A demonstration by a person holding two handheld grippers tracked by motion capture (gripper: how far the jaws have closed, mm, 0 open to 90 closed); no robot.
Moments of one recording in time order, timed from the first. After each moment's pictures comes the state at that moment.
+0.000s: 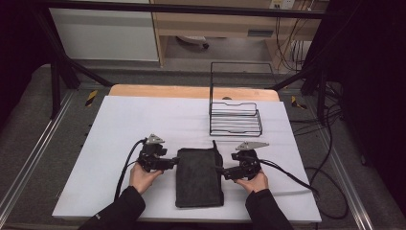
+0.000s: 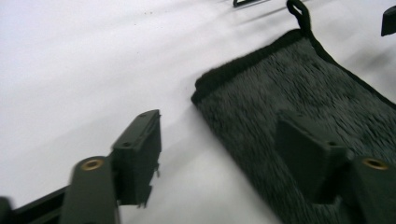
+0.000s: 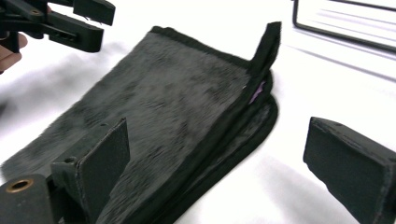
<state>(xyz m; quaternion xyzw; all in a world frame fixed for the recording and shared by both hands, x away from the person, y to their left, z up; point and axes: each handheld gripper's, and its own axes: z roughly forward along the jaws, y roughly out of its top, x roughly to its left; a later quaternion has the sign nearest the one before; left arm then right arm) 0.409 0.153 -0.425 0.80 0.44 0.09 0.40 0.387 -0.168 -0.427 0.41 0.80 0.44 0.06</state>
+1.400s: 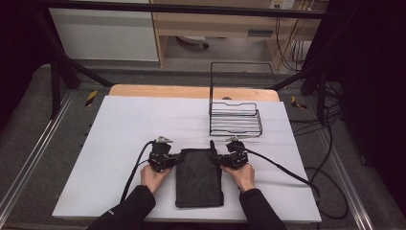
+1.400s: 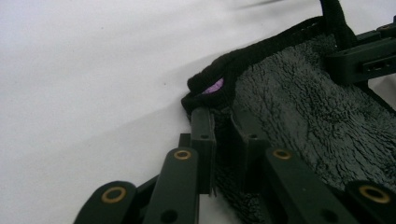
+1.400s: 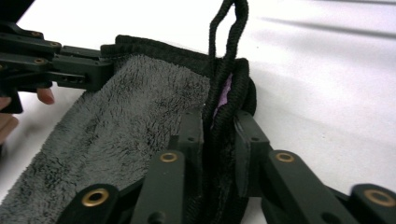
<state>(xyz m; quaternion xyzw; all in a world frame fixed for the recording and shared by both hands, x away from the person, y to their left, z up) 0.418 0.135 -0.449 0.79 0.47 0.05 0.39 0.426 -0.143 -0.453 0.50 0.76 0.41 -0.02</state>
